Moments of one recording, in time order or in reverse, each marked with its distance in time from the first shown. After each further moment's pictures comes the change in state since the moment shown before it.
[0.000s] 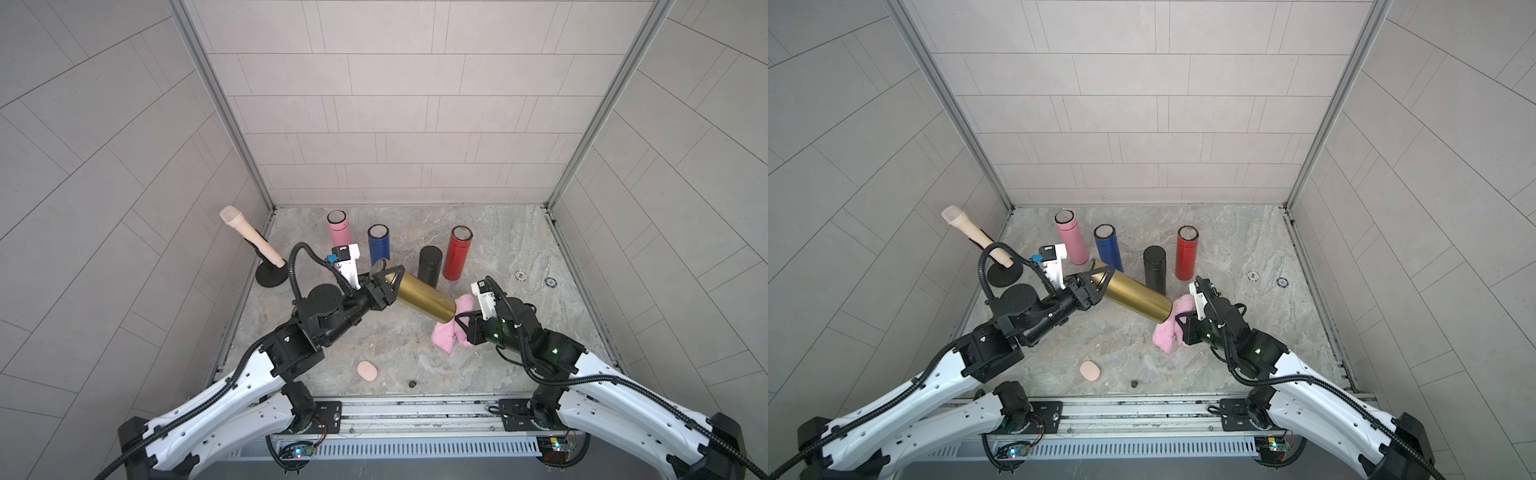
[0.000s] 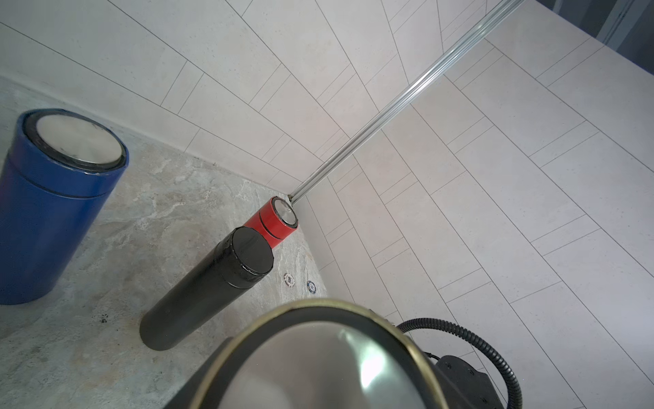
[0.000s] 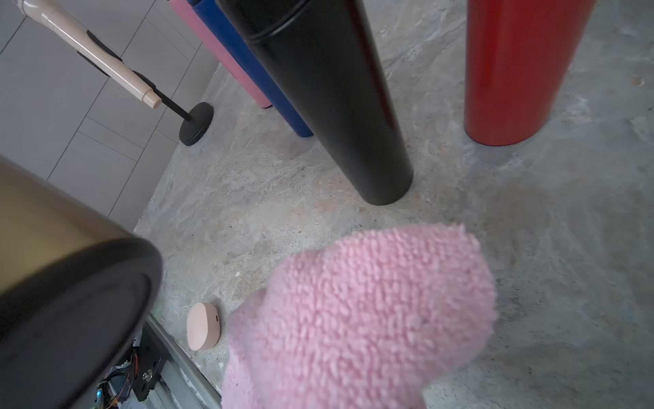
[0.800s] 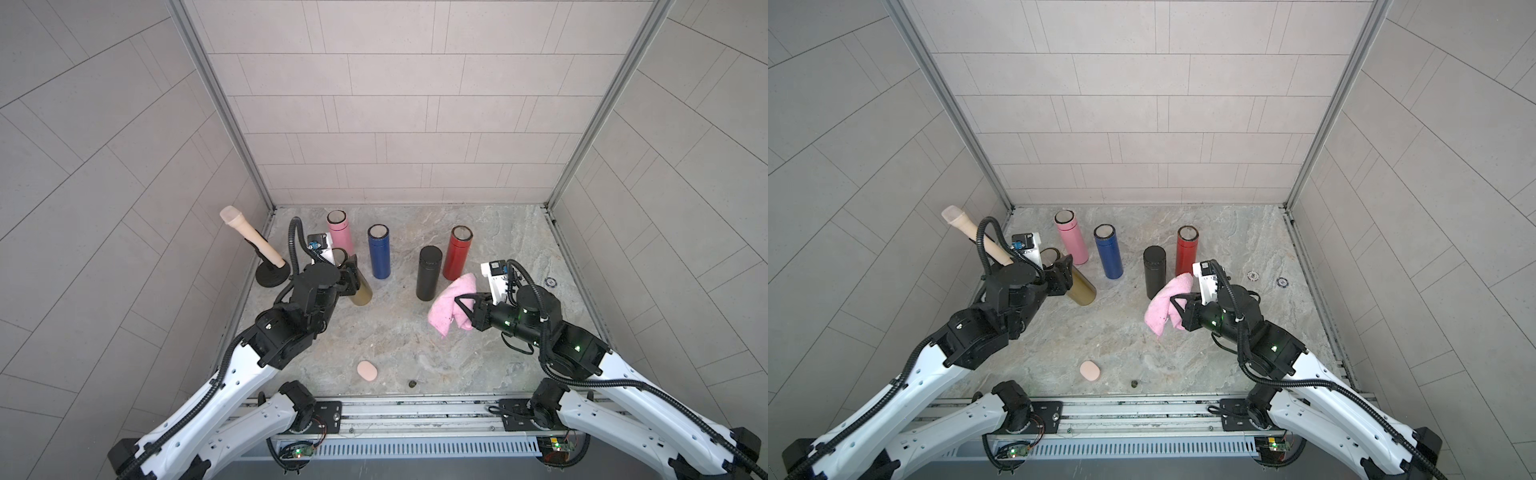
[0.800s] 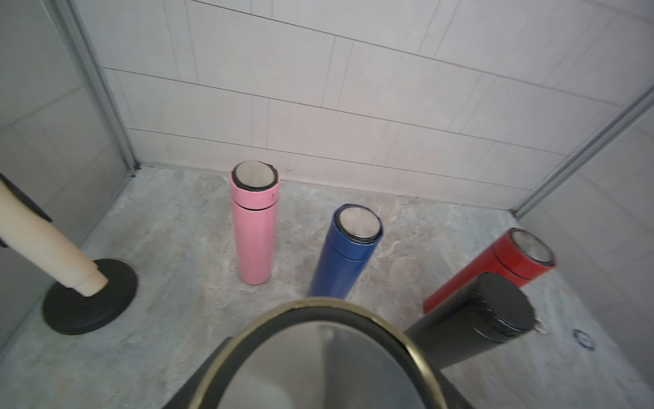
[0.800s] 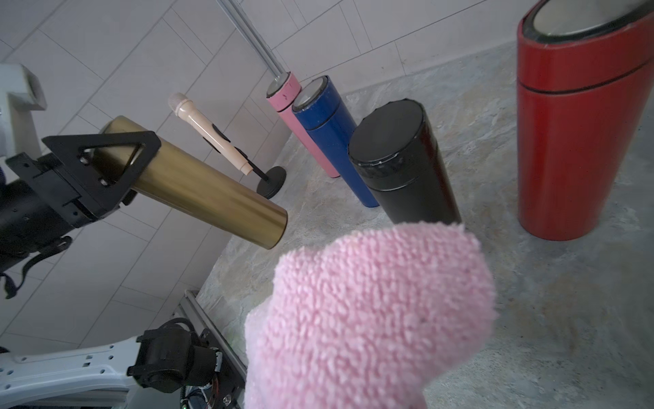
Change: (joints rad) left arm 0.191 0.043 0.201 -0.499 -0.423 0.468; right arm -0.003 -0.015 0.192 -0.039 -0.013 0.010
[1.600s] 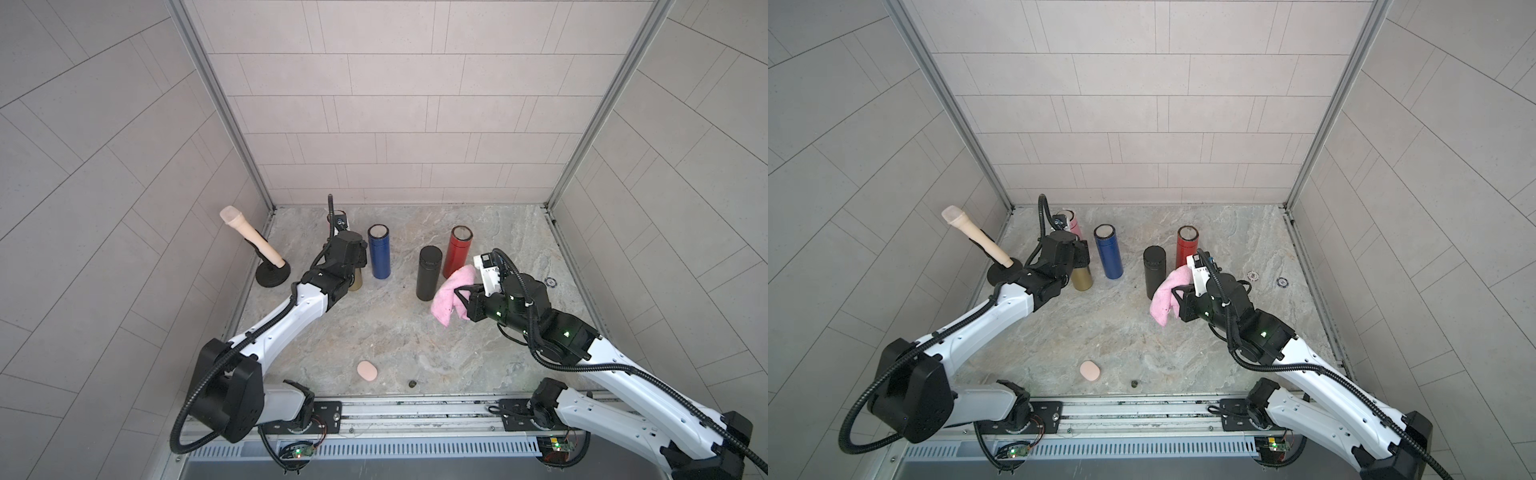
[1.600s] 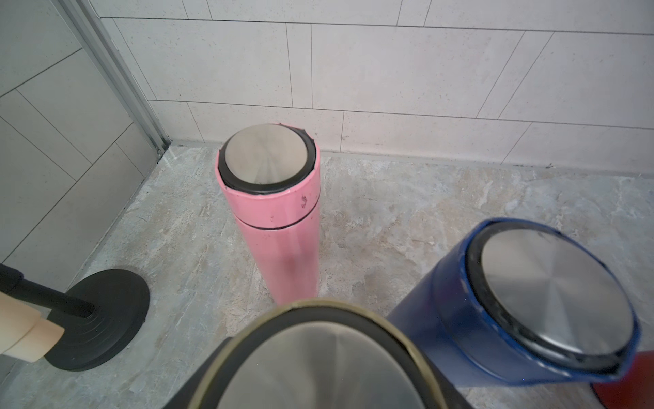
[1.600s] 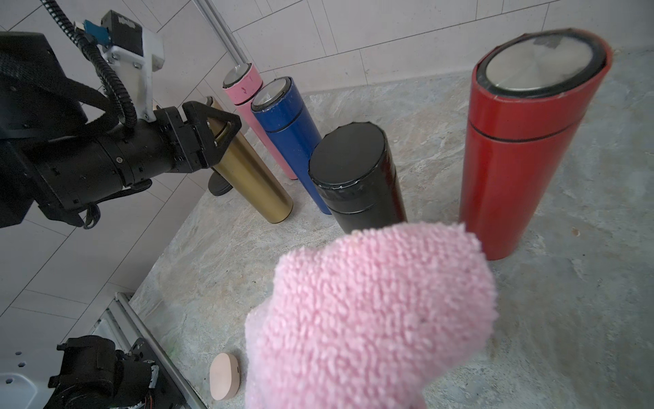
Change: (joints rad) left arm 0.245 0.489 -0.022 0.407 0.097 0.094; right arm -0.026 0.082 0.082 -0.054 0.084 -0.132
